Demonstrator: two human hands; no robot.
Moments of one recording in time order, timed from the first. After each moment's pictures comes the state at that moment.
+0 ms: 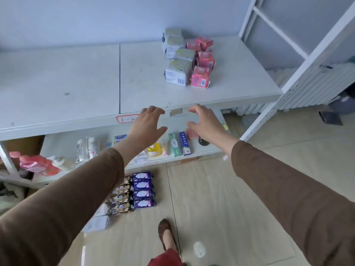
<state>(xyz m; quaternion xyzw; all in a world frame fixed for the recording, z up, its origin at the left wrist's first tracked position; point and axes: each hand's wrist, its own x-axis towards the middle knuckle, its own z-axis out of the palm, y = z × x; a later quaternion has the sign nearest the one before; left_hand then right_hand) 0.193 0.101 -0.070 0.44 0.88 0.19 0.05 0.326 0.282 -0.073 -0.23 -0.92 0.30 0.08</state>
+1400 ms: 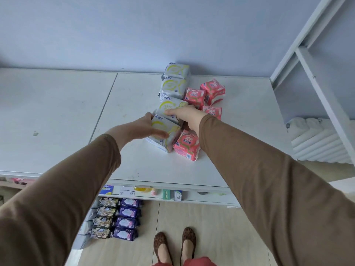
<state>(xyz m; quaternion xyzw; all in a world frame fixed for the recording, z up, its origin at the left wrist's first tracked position) -0.003 0.340 -0.055 0.15 0.86 0.31 0.37 0.037 0.518 -0.055 -0.36 -0.67 0.64 -0.11</state>
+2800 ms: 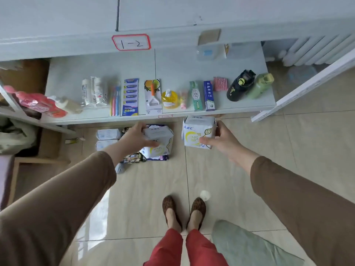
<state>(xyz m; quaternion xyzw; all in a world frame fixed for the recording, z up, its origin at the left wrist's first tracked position) 0.205 -0.027 -0.303 0.14 0.87 0.25 0.39 0.392 0.227 -0.294 -0.37 -0.65 0.66 -0.08</state>
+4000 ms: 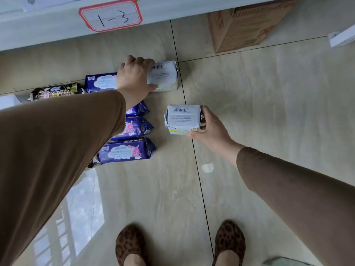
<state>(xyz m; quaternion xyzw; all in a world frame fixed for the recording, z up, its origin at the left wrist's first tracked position) 0.081 0.098 -0.863 0.40 0.91 -0.01 0.14 0.341 0.200 -0.876 -0.36 -0.76 0.53 -0.09</state>
